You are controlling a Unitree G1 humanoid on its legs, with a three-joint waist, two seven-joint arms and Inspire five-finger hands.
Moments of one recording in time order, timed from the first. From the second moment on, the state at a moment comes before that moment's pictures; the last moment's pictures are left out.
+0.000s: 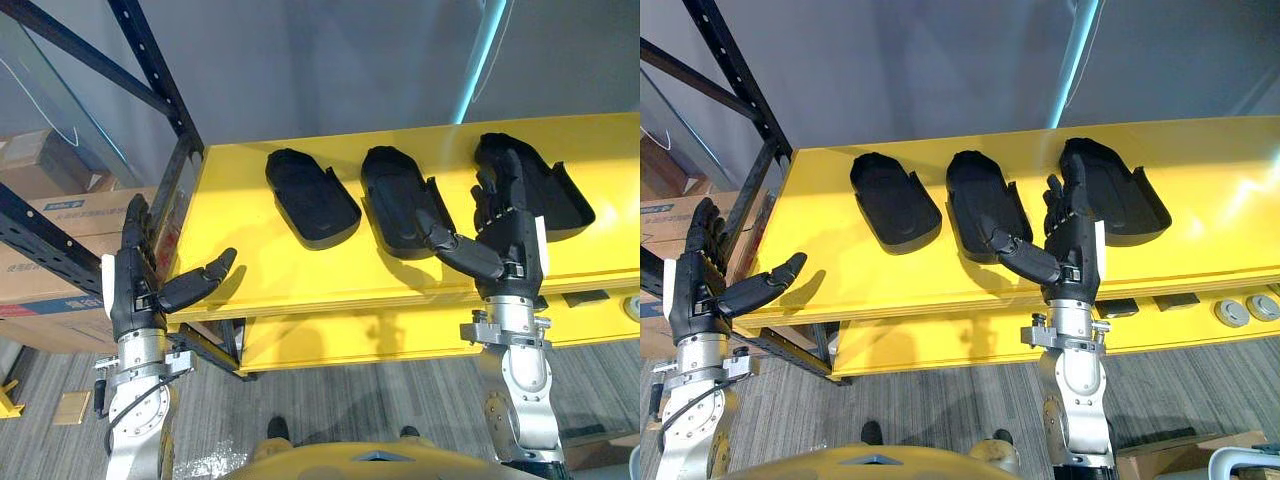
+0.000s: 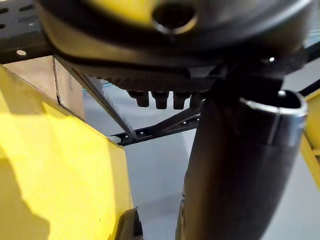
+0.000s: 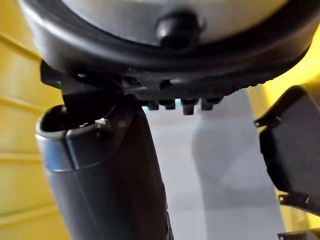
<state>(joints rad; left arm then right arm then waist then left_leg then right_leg) 0.39 0.13 0.20 -0.32 -0.10 -0.24 0.18 0.17 -0.15 -0.03 -0.29 0.26 -0.31 -0.01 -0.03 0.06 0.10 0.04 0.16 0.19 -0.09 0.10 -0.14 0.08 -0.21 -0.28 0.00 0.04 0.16</state>
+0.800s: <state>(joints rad) 0.30 0.12 0.00 -0.31 -0.15 -0.28 0.17 -0.28 -0.26 0.19 0.05 0.26 -0.13 0.13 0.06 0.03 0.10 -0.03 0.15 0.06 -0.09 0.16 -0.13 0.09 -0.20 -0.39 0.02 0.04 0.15</state>
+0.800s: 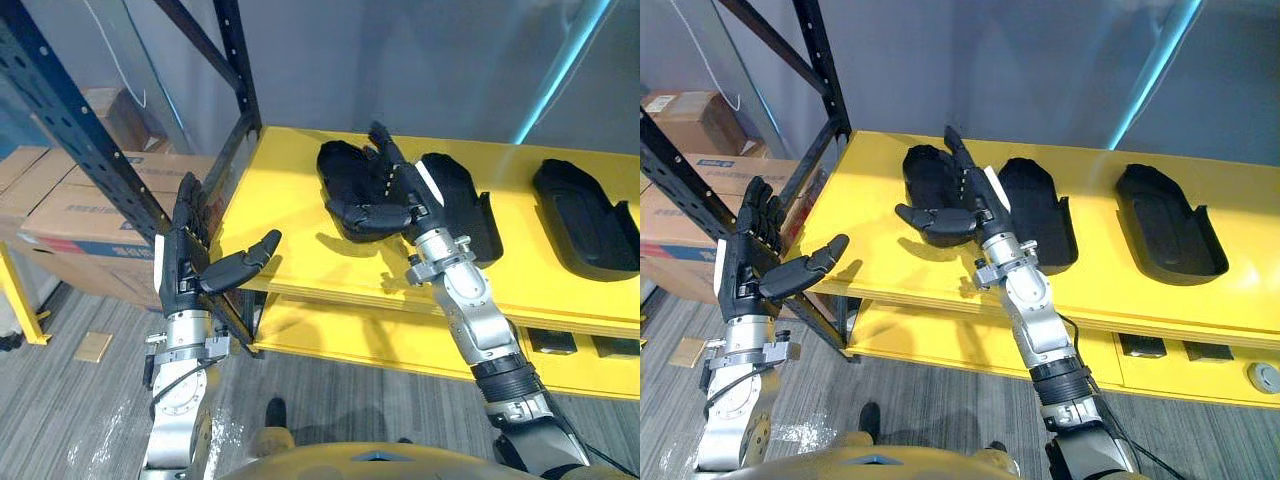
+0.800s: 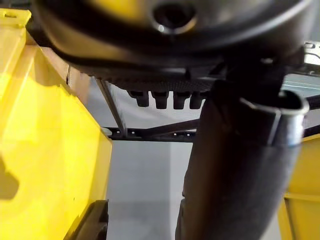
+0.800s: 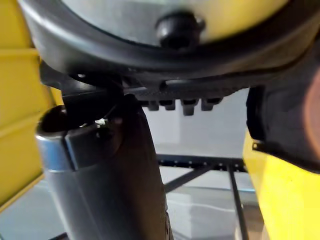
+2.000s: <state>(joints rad) 0.30 0.13 -0.07 -0.32 -0.15 -0.29 0.14 -0.25 -0.23 0.37 0.07 0.26 0.01 0.18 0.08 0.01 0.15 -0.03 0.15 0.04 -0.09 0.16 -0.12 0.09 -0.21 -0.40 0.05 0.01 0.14</state>
